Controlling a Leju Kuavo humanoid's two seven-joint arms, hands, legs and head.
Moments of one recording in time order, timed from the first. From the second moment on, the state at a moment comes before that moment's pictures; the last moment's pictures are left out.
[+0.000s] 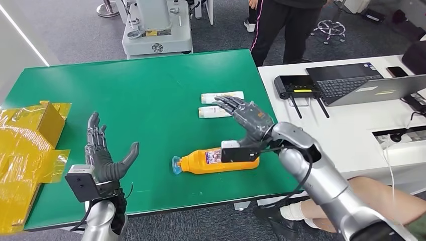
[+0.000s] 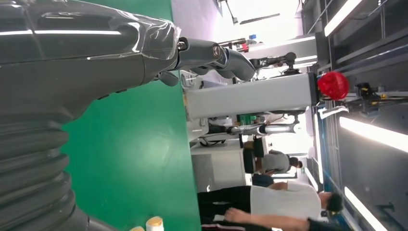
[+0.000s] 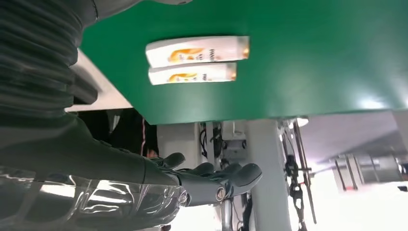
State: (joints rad) left arm -0.22 -0.22 -0.31 -1.30 -0.07 0.24 -0.67; right arm -0.56 -0.32 0.47 -1.23 0.73 0.24 -0.19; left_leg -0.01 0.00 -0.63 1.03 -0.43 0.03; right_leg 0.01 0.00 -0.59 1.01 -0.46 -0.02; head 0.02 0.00
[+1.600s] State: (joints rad) left arm -0.24 -0.22 -0.29 -1.21 -0.03 0.28 -0.69; right arm -1.13 -0.28 1.19 -0.48 0.28 0.66 -0.11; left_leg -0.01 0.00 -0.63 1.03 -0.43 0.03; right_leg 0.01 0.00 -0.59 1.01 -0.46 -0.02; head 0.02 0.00
